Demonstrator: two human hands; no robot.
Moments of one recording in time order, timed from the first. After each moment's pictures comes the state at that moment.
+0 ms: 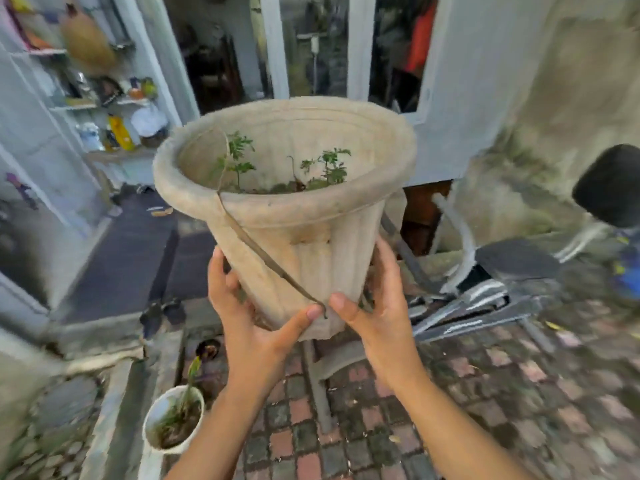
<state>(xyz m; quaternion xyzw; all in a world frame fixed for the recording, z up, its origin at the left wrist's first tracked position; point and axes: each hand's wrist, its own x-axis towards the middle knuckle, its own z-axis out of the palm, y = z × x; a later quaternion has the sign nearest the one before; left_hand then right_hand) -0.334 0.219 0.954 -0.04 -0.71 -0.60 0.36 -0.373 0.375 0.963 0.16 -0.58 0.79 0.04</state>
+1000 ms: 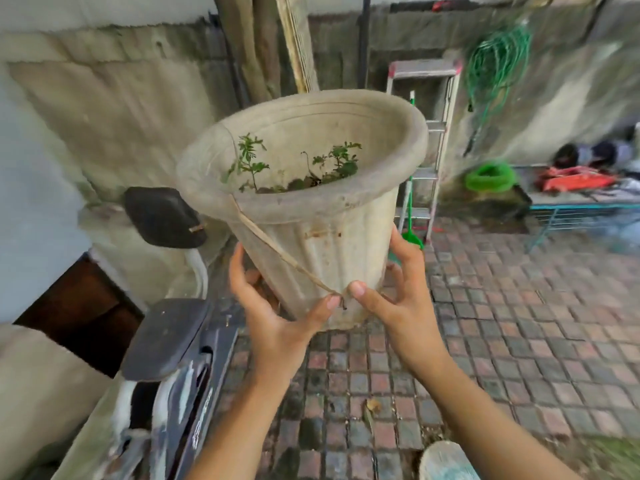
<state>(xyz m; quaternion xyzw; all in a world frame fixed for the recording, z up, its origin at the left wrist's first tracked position) -0.503 0.867 0.951 -0.42 -0.50 -0.74 -0.13 -0.359 0.950 0.962 -0.26 -0.63 0.54 0.50</state>
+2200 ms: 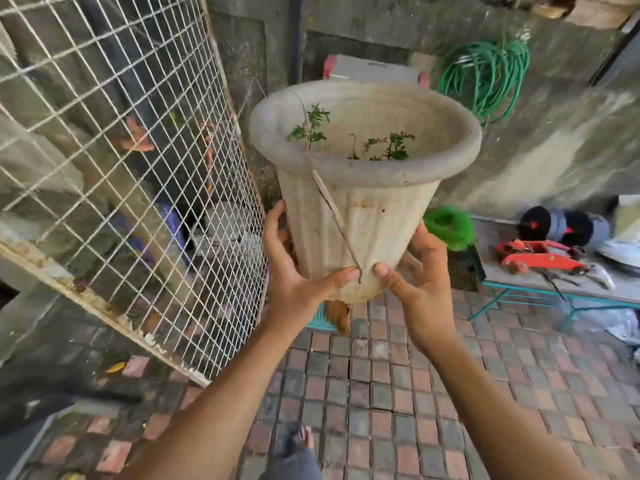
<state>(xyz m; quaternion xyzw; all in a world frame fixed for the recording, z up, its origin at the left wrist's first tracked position) -0.433 1.558 0.926 -0.43 -0.51 -0.72 -0.20 -0.265 1.640 0.939 -0.29 -0.66 0.52 0.46</state>
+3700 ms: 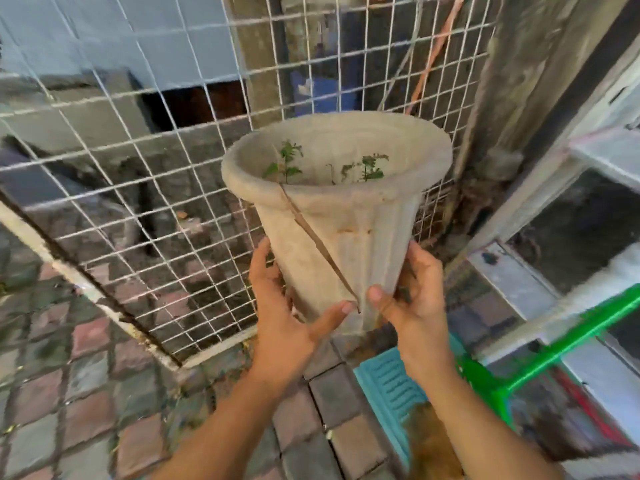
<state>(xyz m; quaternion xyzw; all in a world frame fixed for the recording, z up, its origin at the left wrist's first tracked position) -0.504 1.843 0.270 -0.11 -0.72 -0.67 0.16 -0.497 2.012 0.283 -0.01 -0.65 0.75 0.15</state>
